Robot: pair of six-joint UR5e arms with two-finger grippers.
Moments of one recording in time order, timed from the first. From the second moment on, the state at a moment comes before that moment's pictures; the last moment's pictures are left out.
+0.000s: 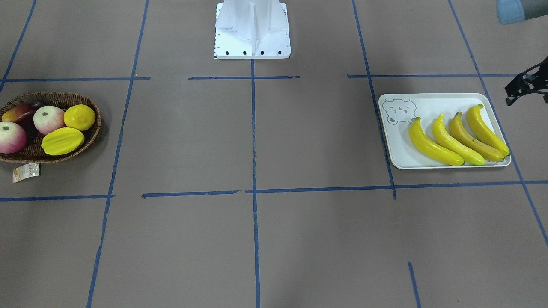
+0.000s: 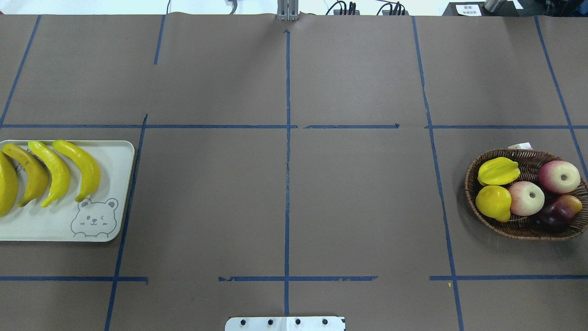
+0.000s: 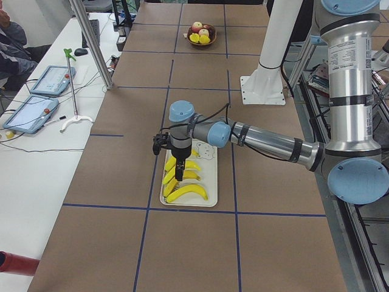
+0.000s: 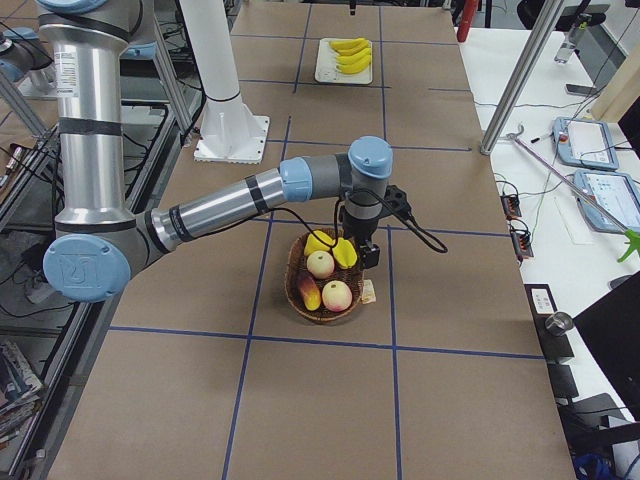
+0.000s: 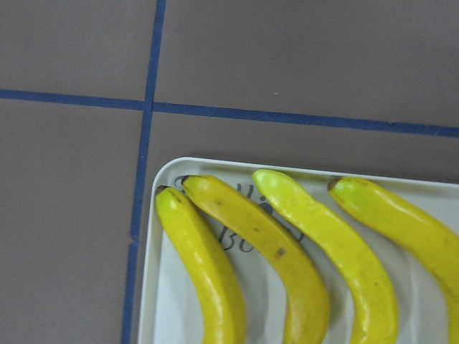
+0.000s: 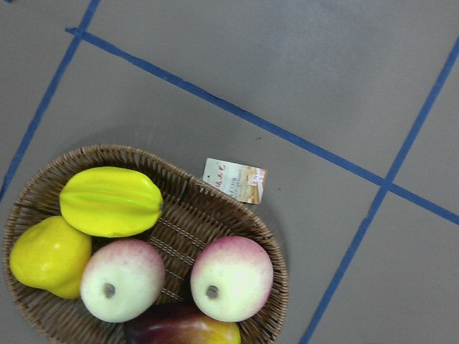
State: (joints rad) left arm -1.30 -1.43 -1.93 -1.60 -2.15 -0.26; right arm 1.45 -1.58 1.94 -1.82 2.33 -0.30
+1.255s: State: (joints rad) left arm -1.68 -1.38 -1.74 -1.54 -2.33 0.29; right arm 1.63 -1.64 1.75 -1.80 2.36 -0.33
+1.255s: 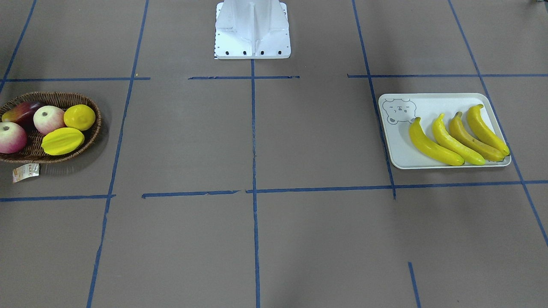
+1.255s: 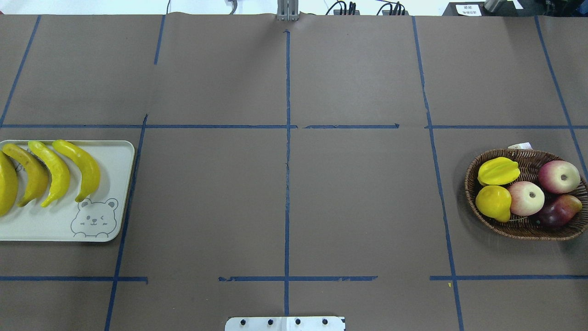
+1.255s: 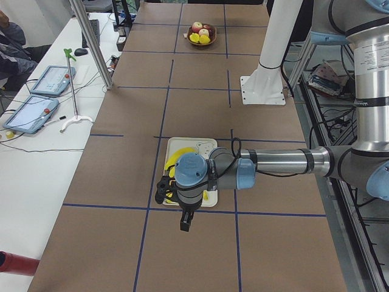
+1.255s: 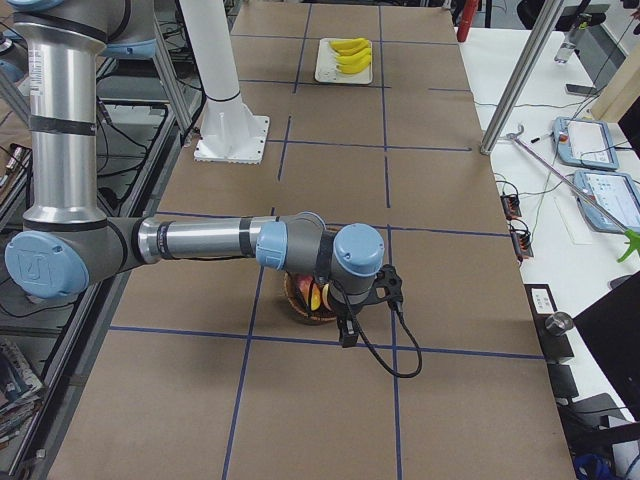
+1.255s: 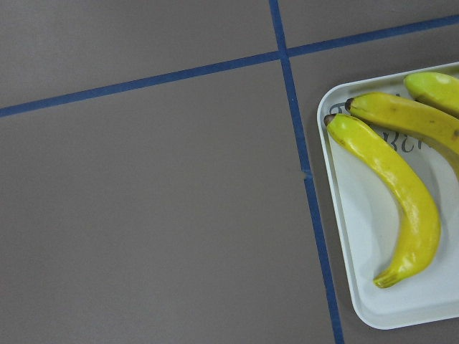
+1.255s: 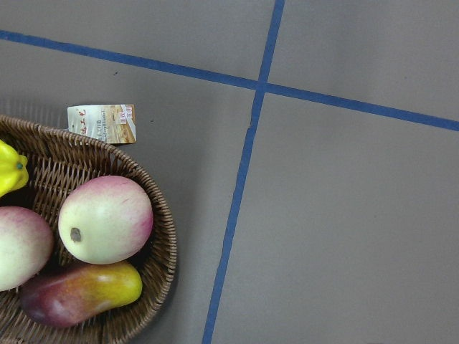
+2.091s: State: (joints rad) left arm -1.67 -1.35 -1.76 -1.57 -2.33 0.30; right arm 1.63 -1.64 1.75 -1.80 2.36 -0.33
